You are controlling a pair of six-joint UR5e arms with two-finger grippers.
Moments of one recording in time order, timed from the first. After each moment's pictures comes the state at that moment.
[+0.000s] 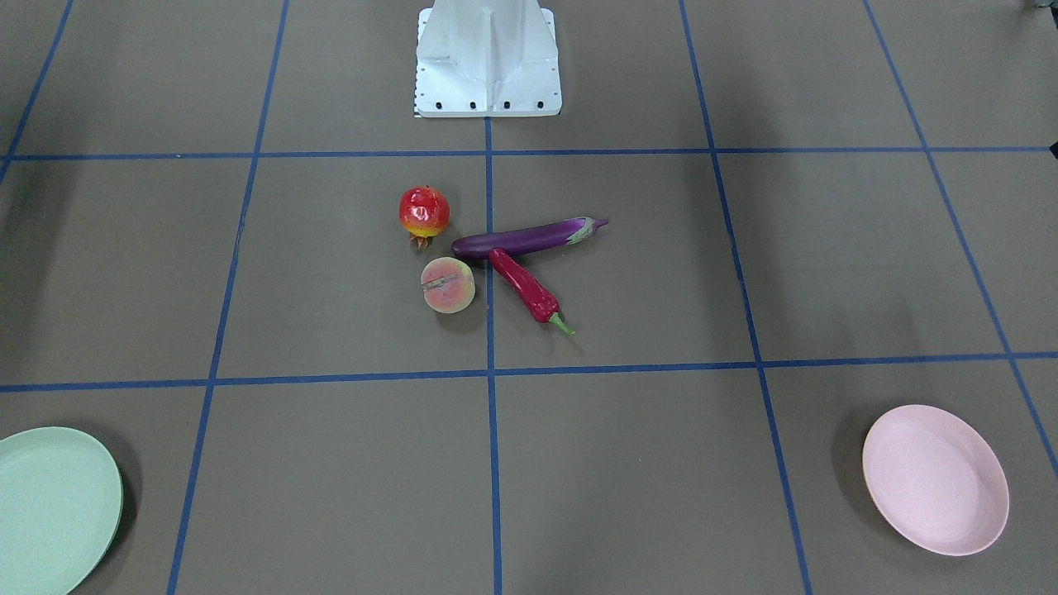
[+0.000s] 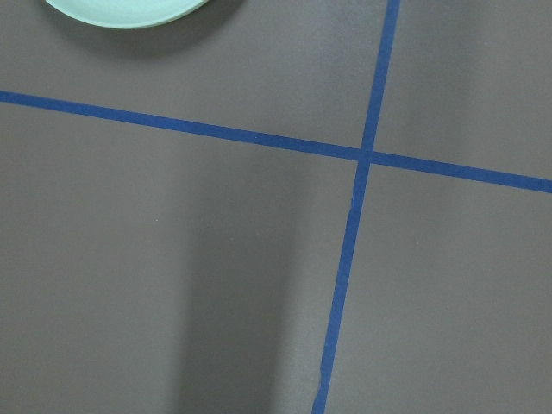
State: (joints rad) left arm -1.52 -1.34 -1.90 -1.67 -2.58 -0.28; right arm 1.54 -1.64 1.67 -1.52 2.46 -0.12
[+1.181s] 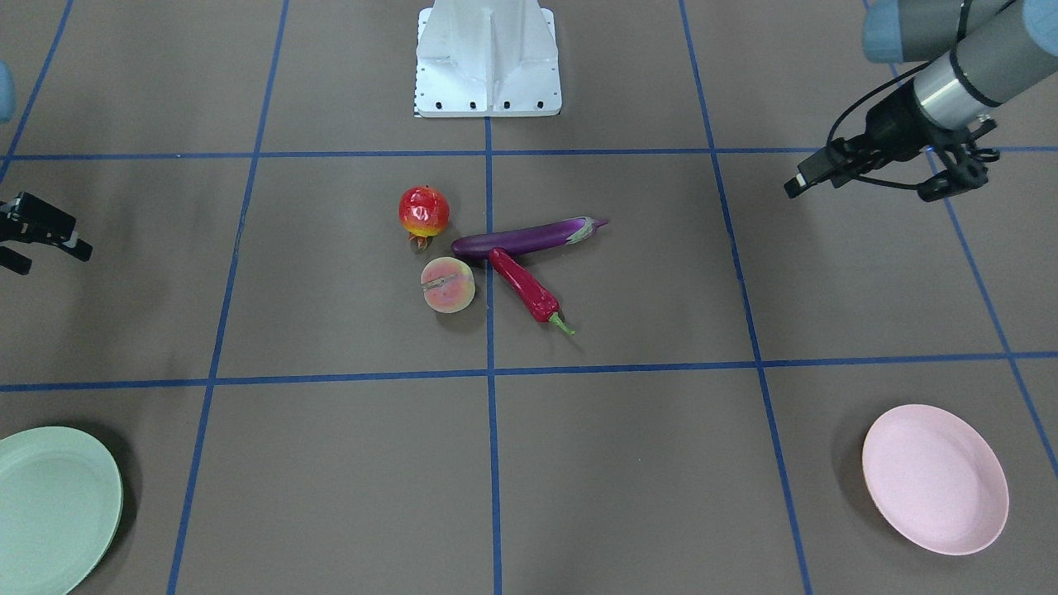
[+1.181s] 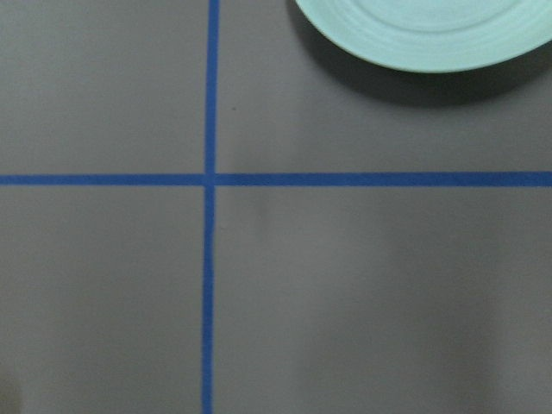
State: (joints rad) left arm -0.87 -1.74 -1.94 -1.94 -2.37 -1.62; right arm 1.04 -1.48 1.77 -1.03 2.36 1.03
